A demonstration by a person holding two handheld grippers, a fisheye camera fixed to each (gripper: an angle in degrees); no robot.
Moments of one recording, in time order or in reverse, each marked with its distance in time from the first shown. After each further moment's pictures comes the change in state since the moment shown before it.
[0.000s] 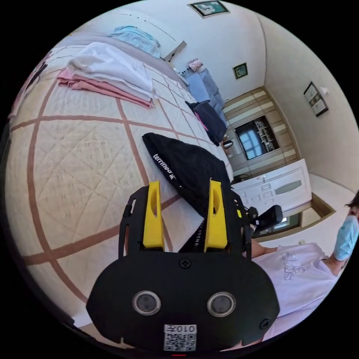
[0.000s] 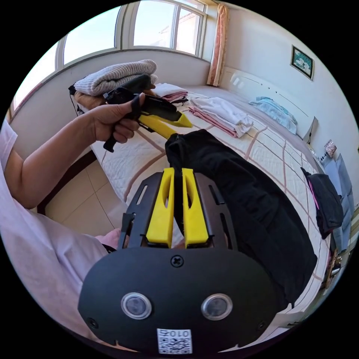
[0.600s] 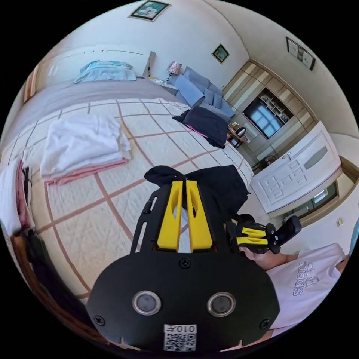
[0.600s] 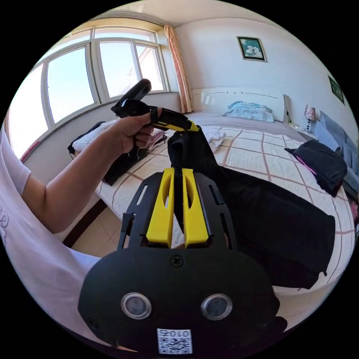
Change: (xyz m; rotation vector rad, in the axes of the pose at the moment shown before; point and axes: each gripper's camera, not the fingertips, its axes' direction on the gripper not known) left arm 0.184 -0.090 0.086 -0.031 -0.341 0.333; right arm 0.113 0.098 -0.126 0.310 -0.085 0.347
